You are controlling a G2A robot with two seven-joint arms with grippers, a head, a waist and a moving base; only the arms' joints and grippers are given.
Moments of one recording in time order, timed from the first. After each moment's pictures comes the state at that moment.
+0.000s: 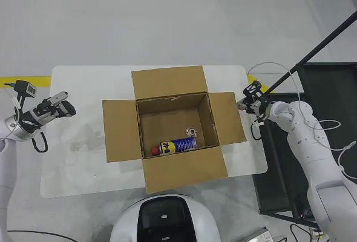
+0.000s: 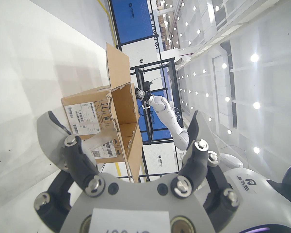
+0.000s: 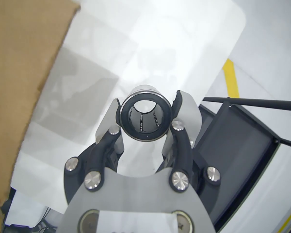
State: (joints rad) left arm 0.96 -0.99 -1.55 -1.05 -0.40 -0.40 -1.23; right arm -0.85 -0.97 1.25 -0.90 -1.20 -0.62 0.36
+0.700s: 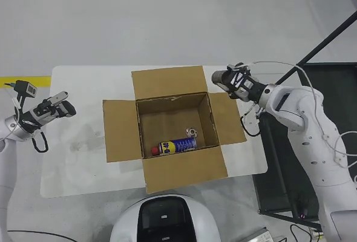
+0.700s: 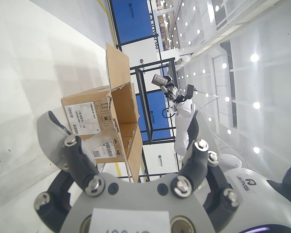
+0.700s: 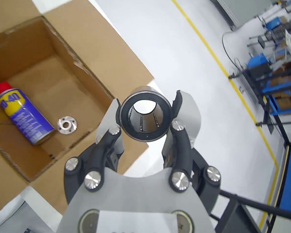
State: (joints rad) left arm 0.96 -0.99 -1.55 -1.05 -0.40 -0.40 -1.23; right arm -1.03 -0.93 1.33 -1.72 -1.16 -0.67 0.48
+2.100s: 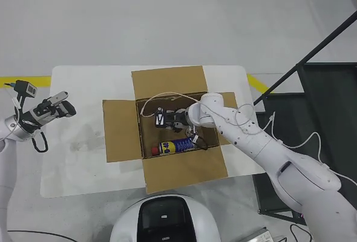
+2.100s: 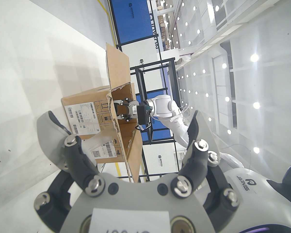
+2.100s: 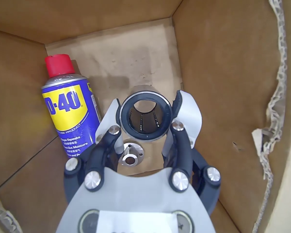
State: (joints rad) left arm 0.96 -0.99 -1.55 -1.05 -0.40 -0.40 -1.23; right arm -0.56 -1.25 0.51 -1.06 -1.16 -0.73 0.50
